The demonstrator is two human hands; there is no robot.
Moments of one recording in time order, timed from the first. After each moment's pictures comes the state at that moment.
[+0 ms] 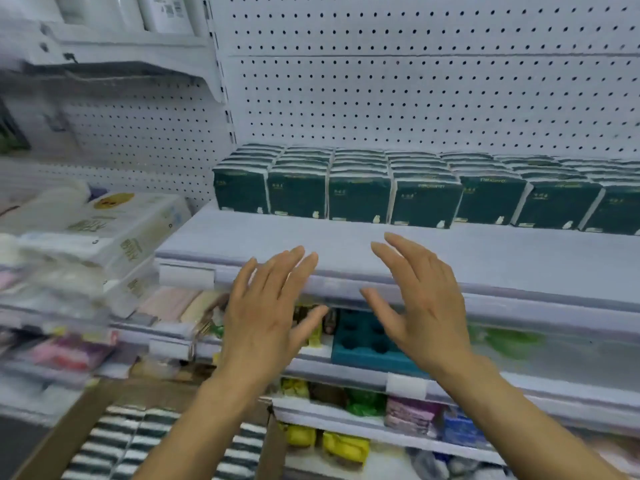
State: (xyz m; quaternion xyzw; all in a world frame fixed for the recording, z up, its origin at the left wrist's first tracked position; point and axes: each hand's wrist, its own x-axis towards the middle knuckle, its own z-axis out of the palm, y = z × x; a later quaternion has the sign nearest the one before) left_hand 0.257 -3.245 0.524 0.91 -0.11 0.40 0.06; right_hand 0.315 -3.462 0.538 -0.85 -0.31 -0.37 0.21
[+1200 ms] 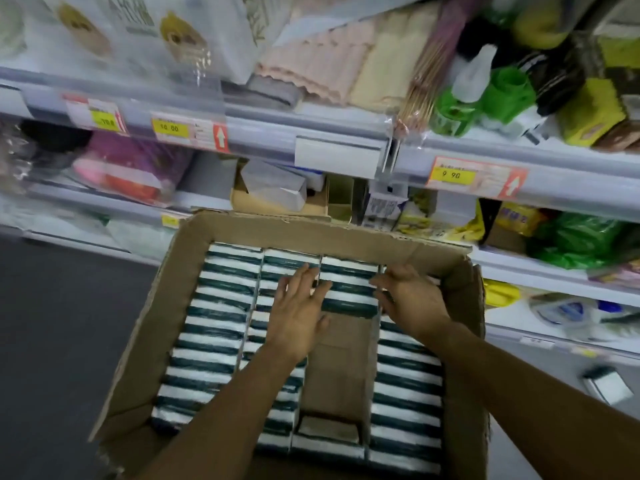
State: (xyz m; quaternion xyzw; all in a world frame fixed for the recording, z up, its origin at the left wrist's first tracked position) left_hand 0.173 -2.925 0.081 0.99 -0.04 -0.04 0.10; right_hand 0.257 -3.136 0.105 -0.95 -0.28 0.13 0.11
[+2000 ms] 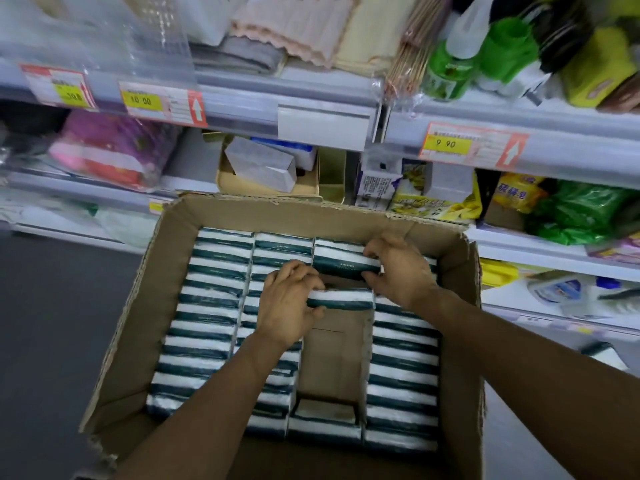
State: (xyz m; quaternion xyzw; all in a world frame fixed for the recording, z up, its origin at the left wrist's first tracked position) left_hand 0.170 -2.922 0.073 0.98 -0.02 -0.02 0.20; right_hand 0.270 -3.124 0.107 -0.94 -0.23 0.17 0.18
